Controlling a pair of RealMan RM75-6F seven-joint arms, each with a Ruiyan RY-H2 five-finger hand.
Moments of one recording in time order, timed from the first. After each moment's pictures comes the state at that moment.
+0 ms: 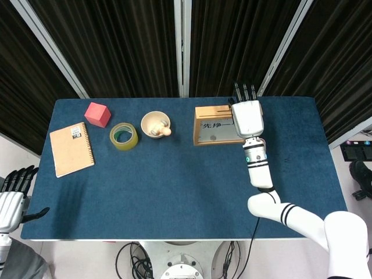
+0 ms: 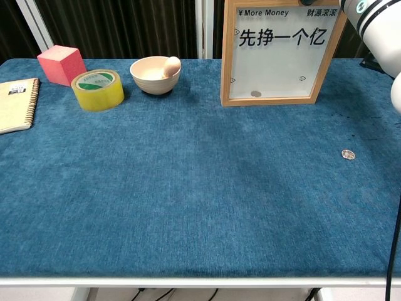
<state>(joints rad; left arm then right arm) -0.08 -1.16 -0.02 -1.44 1.54 1.50 -0.17 0.90 -1.72 0.42 -1.07 -1.11 1.20 -0.57</state>
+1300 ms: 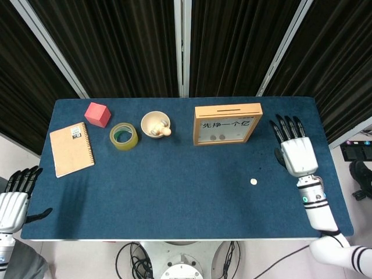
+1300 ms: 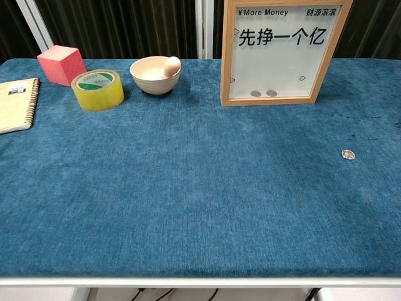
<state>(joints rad) -0.09 -1.16 -0.01 -1.48 1.55 1.50 -0.12 0.51 -1.29 0.11 -1.46 -1.33 1.34 -0.29</state>
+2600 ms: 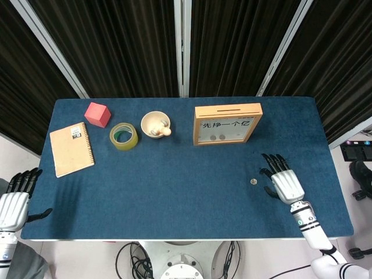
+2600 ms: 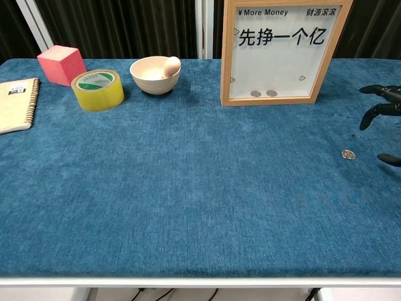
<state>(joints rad) -0.09 -1.22 -0.02 -1.38 1.51 1.46 -0.14 0.38 -1.58 -0.01 -1.00 -1.55 1.29 0.10</state>
